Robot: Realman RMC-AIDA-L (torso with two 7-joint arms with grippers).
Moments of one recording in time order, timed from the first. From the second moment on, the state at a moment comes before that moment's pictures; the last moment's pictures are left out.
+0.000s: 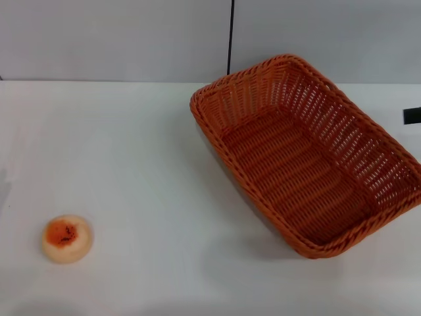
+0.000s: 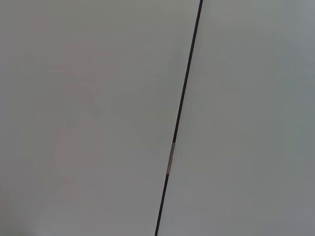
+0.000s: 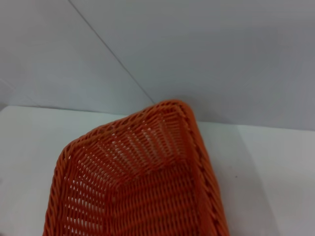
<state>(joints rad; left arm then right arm) -0.10 -2.06 -0.46 0.00 1.96 1.52 -0.47 0.60 1.97 -0.47 -1.09 -2.44 -1.77 2.24</state>
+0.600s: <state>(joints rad) -0.11 -2.06 -0.46 0.00 1.96 1.52 -0.47 0.67 1.97 -0.62 -0.82 -2.44 -1.50 2.17</state>
